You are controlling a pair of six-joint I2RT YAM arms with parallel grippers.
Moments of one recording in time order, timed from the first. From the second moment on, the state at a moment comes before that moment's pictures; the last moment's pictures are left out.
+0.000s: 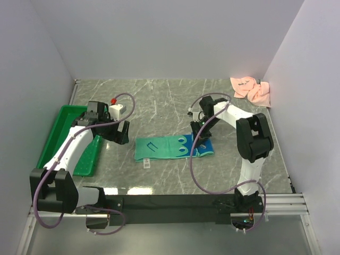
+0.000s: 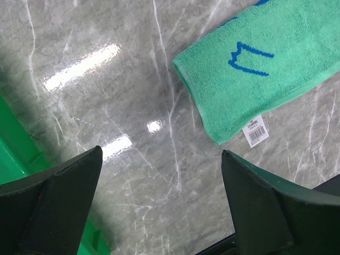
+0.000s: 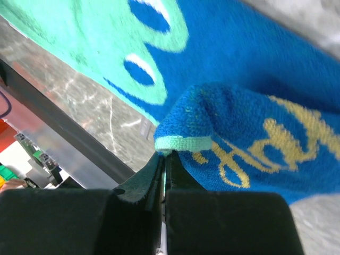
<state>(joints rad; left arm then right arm) -0.09 1.27 0.96 -0.72 0.35 0.22 0.32 1.92 1.34 -0.99 -0.56 -0.08</state>
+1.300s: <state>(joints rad) -0.25 1.38 1.01 -0.76 0.39 0.24 0.27 1.97 1.58 -1.07 -0.57 -0.18</state>
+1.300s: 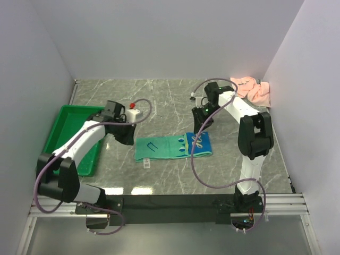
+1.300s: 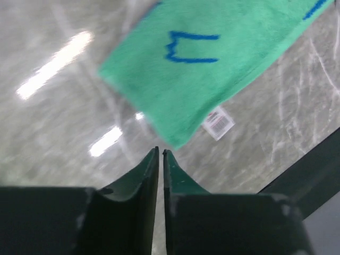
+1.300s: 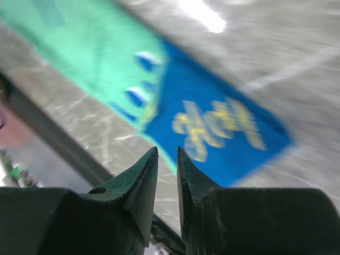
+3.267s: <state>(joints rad) -0.38 1.87 1.27 -0.61 0.26 -0.02 0.31 1.95 1.24 -0.81 -0.65 -0.11</state>
